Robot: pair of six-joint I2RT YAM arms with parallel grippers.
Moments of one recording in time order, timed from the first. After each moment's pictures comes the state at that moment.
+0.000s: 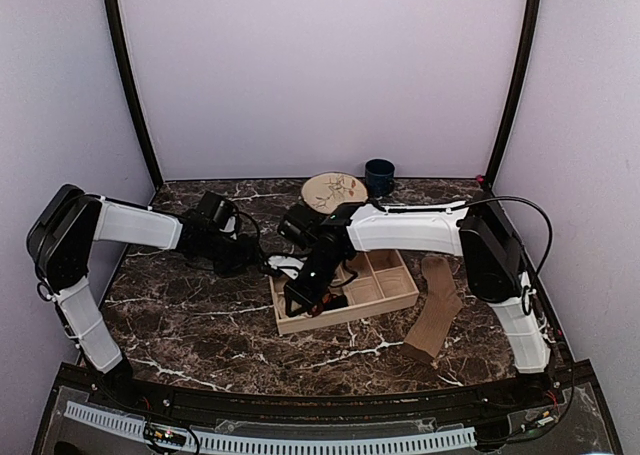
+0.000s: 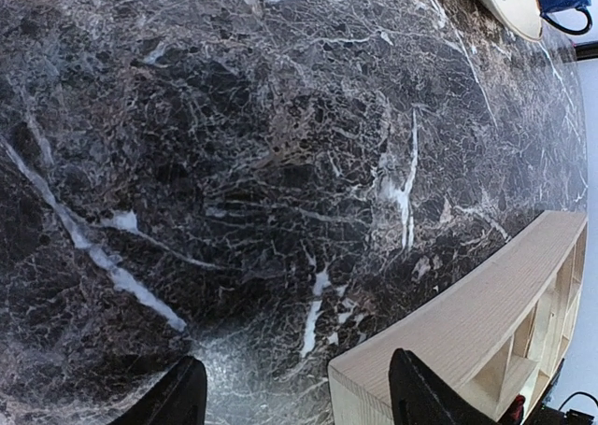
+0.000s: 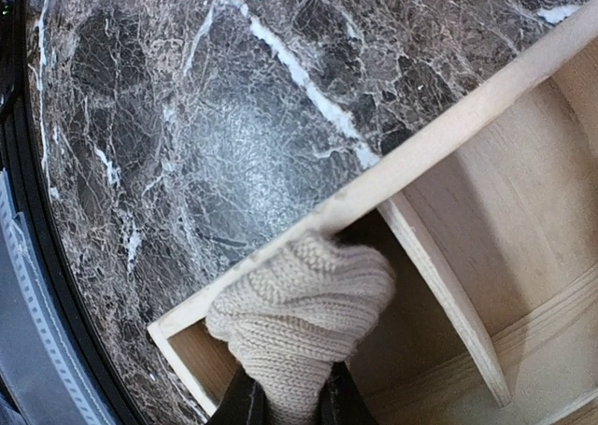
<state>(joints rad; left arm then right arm) -0.47 1.75 0.97 -0.18 0.22 -0.72 1.02 2.27 1.88 -0.86 -0.38 -0.02</state>
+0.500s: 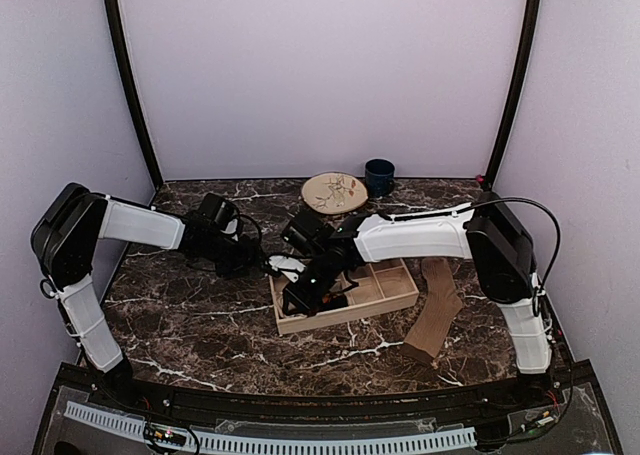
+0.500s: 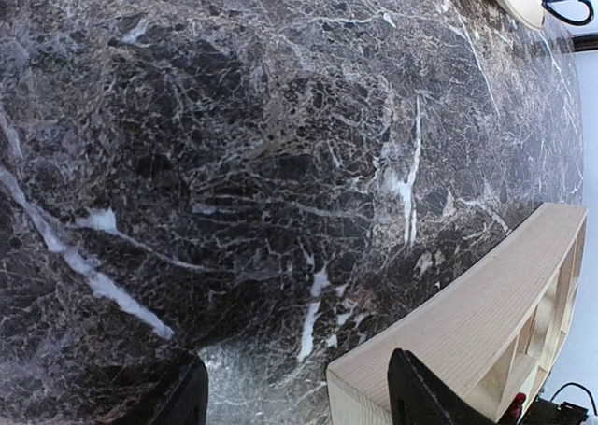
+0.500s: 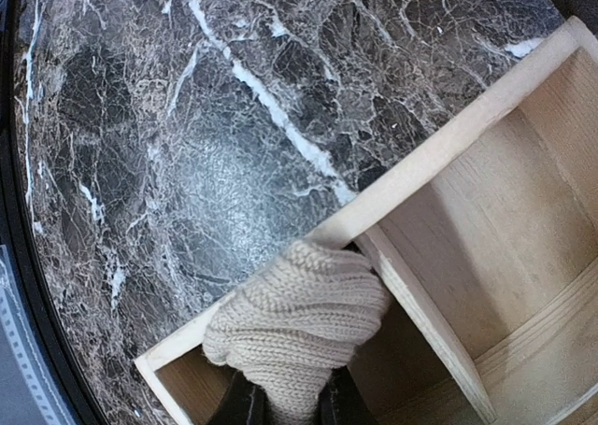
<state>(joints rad) -0.47 1.79 0.98 -0.17 0.27 -0.72 1.04 2.20 1.69 -0.60 -0.31 0.03</state>
